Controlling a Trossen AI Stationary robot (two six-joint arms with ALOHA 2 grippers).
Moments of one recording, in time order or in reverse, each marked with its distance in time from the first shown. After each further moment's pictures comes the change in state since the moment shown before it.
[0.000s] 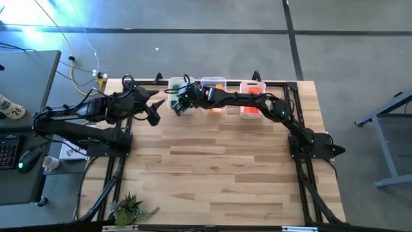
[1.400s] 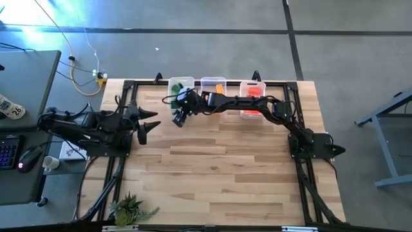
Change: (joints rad) left arm -0.238 -0.351 -0.385 0.158 0.088 -0.215; right arm 0.048 -0.033 -0.036 0.038 -0.190 -0.169
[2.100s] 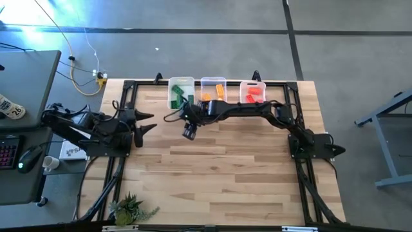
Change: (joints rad) left arm -0.137 -0.069 -0.008 -0.138 -0.135 0.026; right arm 0.096 -0.052 -0.005 -0.356 0.118 -0.030
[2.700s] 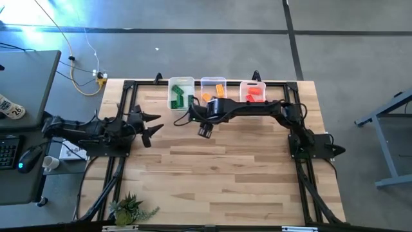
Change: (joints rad) left arm 0.196 -0.153 -0.366 0.482 0.164 0.168; right arm 0.026 -0.105 -0.019 -0.383 0.199 -0.016
